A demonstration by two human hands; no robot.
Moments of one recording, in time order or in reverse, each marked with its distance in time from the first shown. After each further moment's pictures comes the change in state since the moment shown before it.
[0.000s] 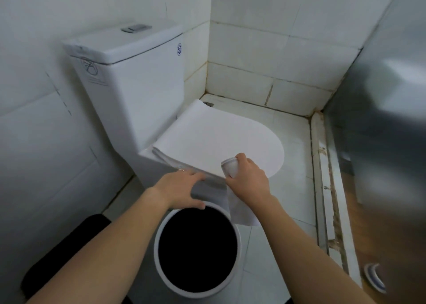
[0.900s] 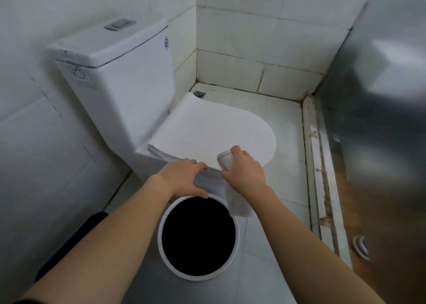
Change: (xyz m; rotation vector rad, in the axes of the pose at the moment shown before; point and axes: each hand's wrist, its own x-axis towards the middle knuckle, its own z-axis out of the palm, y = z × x) left_hand 0.010 0.009 -0.027 0.009 -0.088 0.047; right_hand -0.013 -0.013 -0.022 -0.009 -0.044 0.053
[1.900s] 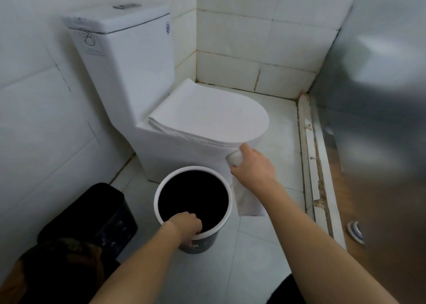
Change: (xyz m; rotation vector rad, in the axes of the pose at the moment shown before) left_hand -0.081 0.080 0.190 0.279 -0.400 0.075; right_hand -0.094 0.049 0.018 -0.062 0.045 0.010
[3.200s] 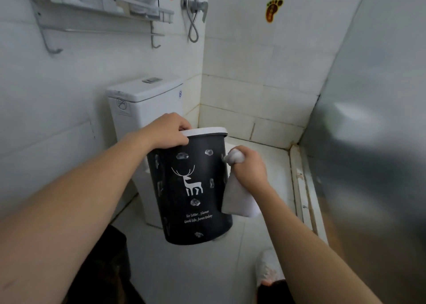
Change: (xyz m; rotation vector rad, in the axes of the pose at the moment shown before) left_hand -0.178 -0.120 -0.275 -0.562 0.917 -0.171; right_hand 0.023 -0.071 -0.114 0.495 0.237 -0.084
